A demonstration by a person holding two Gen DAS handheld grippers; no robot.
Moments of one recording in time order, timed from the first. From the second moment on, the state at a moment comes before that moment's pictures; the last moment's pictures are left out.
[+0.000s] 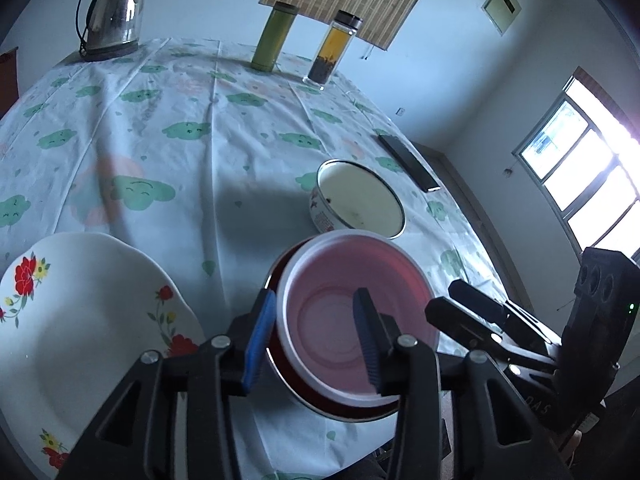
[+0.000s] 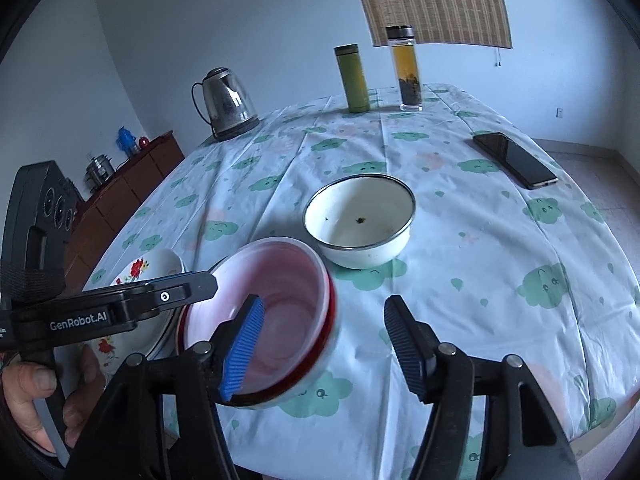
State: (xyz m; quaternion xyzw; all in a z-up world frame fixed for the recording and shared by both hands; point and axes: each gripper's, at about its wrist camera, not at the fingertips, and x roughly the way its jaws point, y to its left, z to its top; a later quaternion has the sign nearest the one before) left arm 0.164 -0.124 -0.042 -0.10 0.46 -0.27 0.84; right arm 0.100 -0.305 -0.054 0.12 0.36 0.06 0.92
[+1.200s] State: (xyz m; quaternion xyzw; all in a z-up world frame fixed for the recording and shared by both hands) left arm 0.233 -0.161 -0.021 0.00 0.49 -0.27 0.83; right arm 0.130 -0.362 -0.055 0.19 0.36 0.04 0.92
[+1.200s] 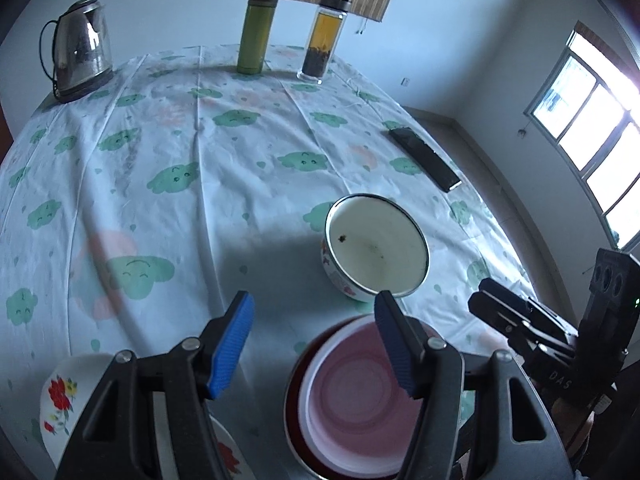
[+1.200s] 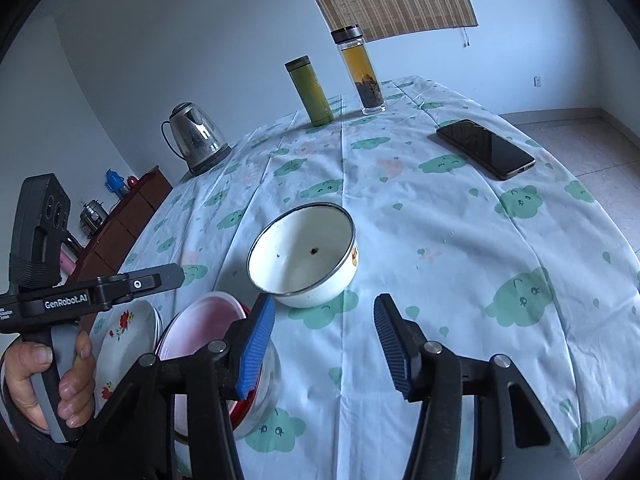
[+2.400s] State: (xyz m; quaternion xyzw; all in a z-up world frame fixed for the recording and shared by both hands) left arm 0.299 -0.221 -0.058 0.04 0.55 -0.30 0.78; right arm 0.205 -0.373 -0.087 0.23 0.41 0.07 0.88
